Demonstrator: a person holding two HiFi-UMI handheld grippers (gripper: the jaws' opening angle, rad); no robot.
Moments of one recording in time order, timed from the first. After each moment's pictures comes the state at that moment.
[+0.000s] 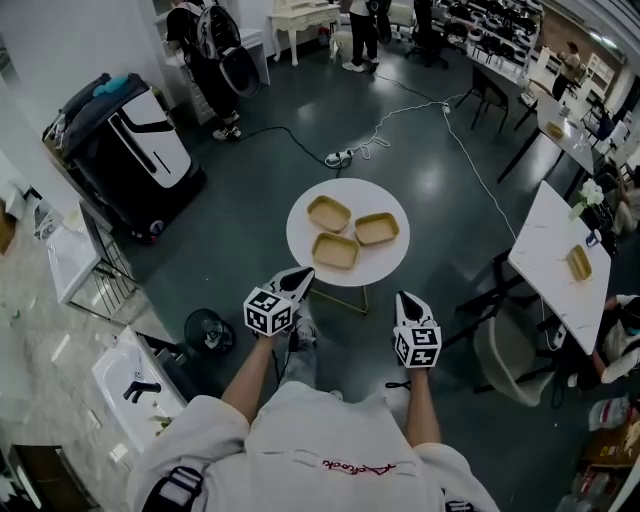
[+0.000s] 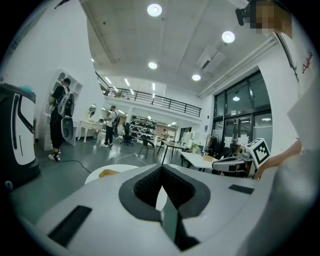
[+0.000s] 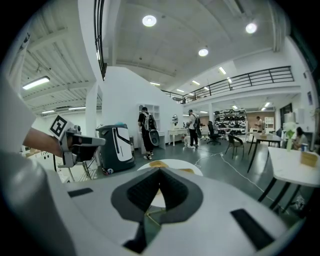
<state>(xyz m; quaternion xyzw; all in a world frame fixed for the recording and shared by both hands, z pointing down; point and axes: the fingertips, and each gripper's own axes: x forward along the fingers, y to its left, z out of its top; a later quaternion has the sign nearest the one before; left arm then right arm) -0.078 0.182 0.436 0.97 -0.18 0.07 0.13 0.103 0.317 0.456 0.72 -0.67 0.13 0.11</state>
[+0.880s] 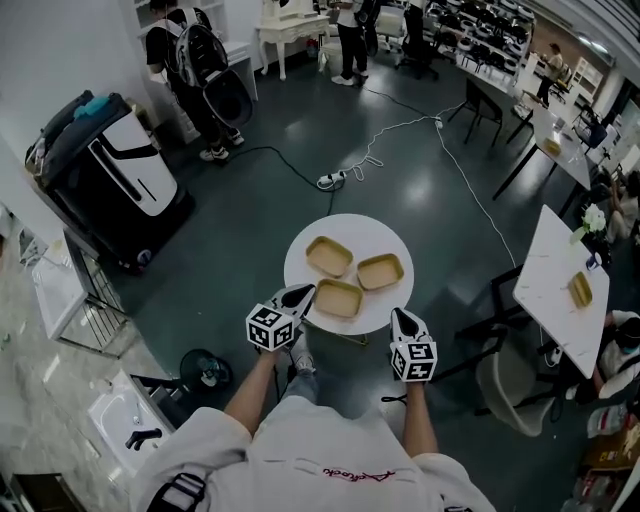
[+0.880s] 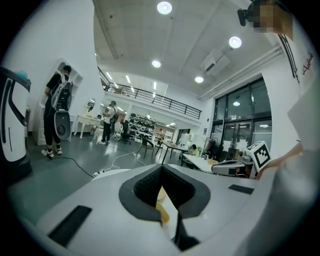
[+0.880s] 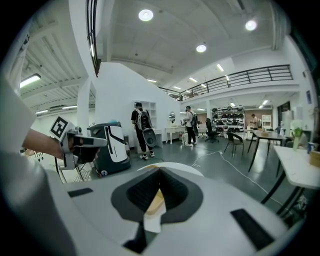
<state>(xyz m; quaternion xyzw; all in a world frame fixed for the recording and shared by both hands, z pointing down) -0.036 0.055 0.459 0.97 -0.16 0.06 0.16 0.131 0.195 0.476 0.73 -0.66 0.15 0.11</state>
